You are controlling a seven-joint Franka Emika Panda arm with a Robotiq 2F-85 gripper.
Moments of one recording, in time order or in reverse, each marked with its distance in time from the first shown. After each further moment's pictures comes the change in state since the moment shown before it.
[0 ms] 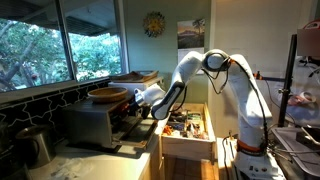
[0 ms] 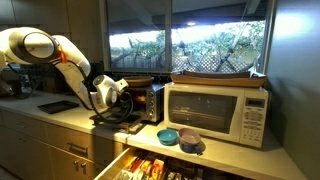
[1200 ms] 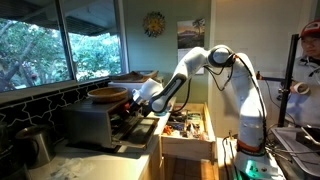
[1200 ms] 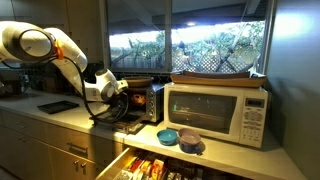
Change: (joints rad) arm -0.260 -0.065 0.322 -0.002 0.116 -0.353 0.001
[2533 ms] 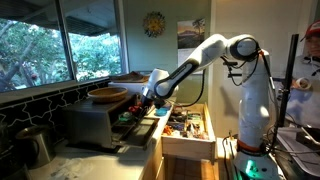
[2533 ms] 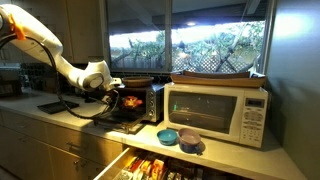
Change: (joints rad) arm 0.145 -0.301 -0.127 -0.182 0.388 -0.377 -0.213
